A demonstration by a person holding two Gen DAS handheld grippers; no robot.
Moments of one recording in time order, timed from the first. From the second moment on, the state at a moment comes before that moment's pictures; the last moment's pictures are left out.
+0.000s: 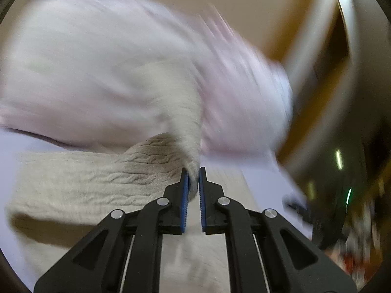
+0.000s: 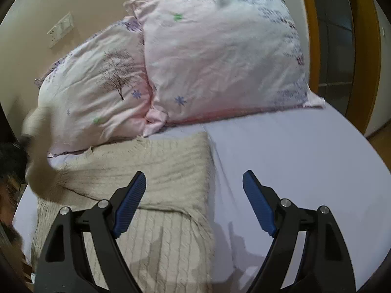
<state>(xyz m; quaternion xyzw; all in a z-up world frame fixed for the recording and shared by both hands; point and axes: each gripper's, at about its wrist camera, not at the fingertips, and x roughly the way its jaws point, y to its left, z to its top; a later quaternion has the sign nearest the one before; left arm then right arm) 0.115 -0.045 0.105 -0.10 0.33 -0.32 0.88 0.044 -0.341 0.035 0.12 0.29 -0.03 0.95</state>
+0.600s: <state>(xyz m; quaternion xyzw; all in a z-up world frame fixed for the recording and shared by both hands) -0.093 0.173 0.059 -0.21 0.34 -0.25 0.88 -0.133 -0.372 -0.018 0.25 0.37 0.24 0.86</state>
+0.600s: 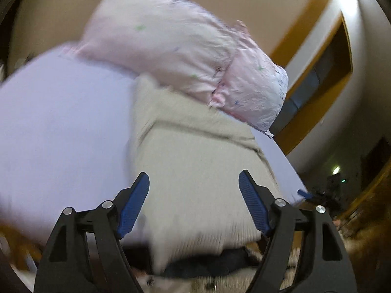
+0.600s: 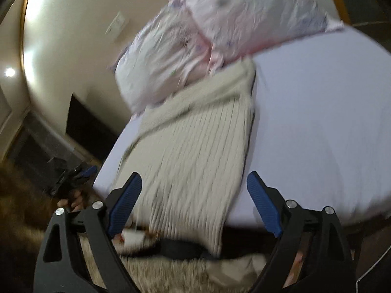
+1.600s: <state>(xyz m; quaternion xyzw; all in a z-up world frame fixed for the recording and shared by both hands) 0.000 0.144 0.100 -0.24 0.26 -0.28 0.89 -0.005 -0.348 0.080 0.30 0.18 0.35 0.87</state>
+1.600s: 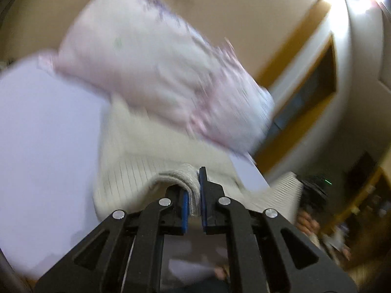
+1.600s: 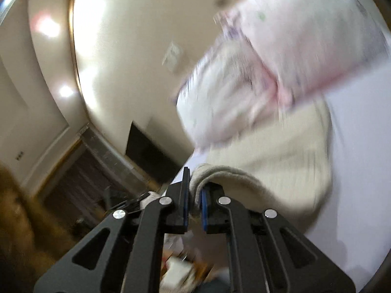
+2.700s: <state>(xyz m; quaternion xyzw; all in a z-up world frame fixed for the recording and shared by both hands) 0.165 0.148 0.006 -0.26 0.44 -0.11 0.85 0.182 -0.399 -0.002 0.43 0.23 0.12 0.86</state>
